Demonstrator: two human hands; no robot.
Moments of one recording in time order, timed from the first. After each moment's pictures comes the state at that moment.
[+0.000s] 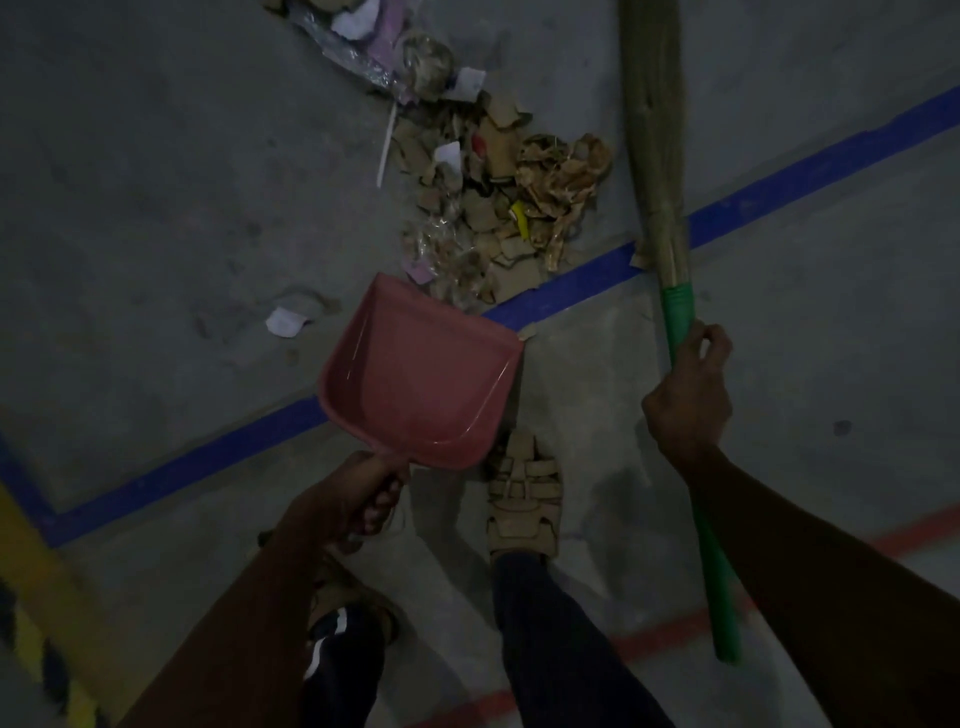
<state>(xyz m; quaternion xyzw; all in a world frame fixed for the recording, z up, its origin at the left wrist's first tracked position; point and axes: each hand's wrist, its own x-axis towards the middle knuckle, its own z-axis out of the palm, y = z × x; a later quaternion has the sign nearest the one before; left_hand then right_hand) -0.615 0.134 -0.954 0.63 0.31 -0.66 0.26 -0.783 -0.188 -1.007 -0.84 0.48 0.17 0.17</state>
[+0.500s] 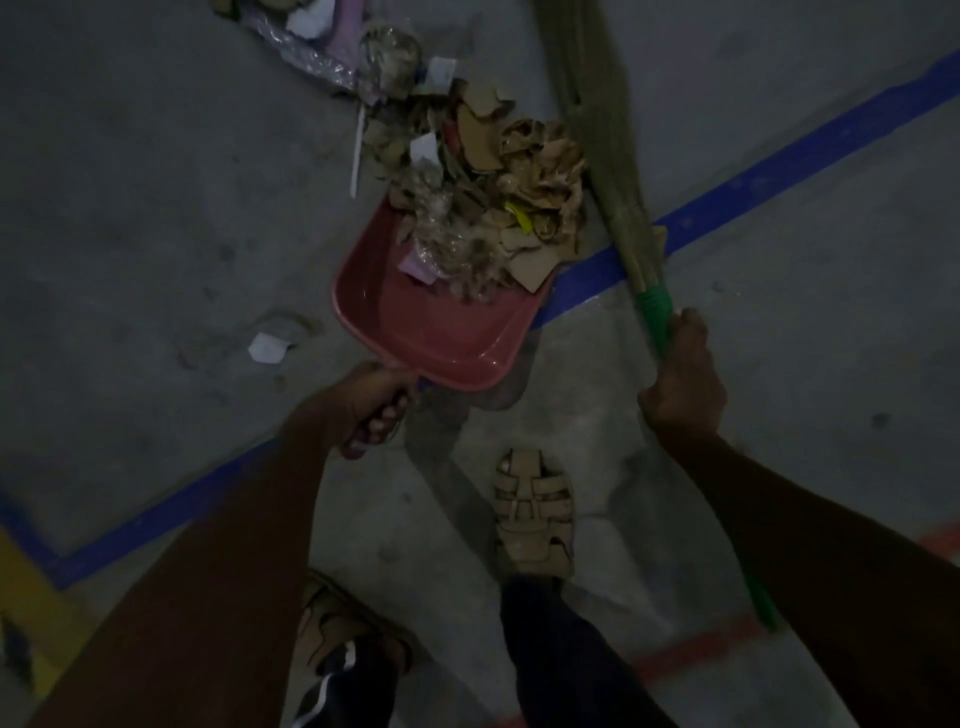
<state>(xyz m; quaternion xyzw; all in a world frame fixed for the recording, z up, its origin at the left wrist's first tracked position) -0.533 0.058 -1.009 0.69 0.20 -0.65 0.24 -0.777 -0.196 -1.049 -0.83 0.46 0.18 0.25</state>
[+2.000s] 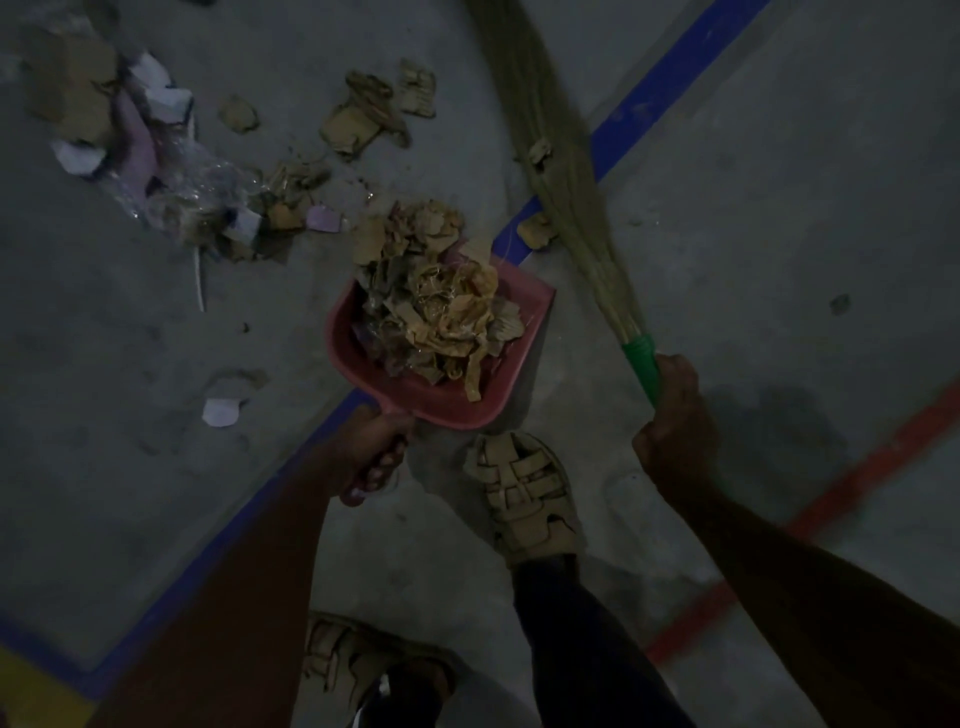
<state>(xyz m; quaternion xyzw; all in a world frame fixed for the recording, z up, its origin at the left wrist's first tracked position) -0.581 0.044 -1.022 0.71 0.09 -0.68 0.16 -0.897 -0.136 -1.046 -0.80 0.52 0.09 0.29</state>
